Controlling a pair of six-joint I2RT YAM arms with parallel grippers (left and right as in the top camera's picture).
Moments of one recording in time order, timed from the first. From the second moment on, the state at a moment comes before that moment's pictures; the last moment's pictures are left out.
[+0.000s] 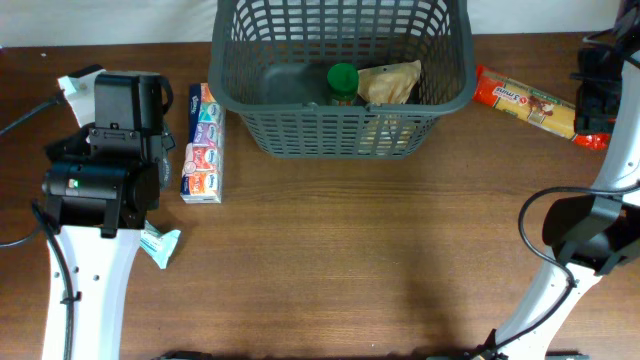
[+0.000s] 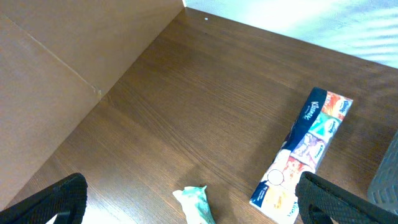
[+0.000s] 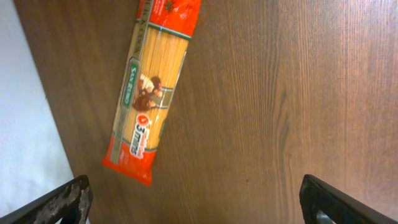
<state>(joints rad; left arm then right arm) -0.11 1.34 1.63 -1.15 -0.69 -0.39 -0.34 2.24 2.55 -1.62 0.13 1.42</state>
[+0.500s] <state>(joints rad) -0.11 1.34 1.63 -1.15 -0.69 -0.39 -0.42 2.45 2.55 -1.54 -0.07 1.51</state>
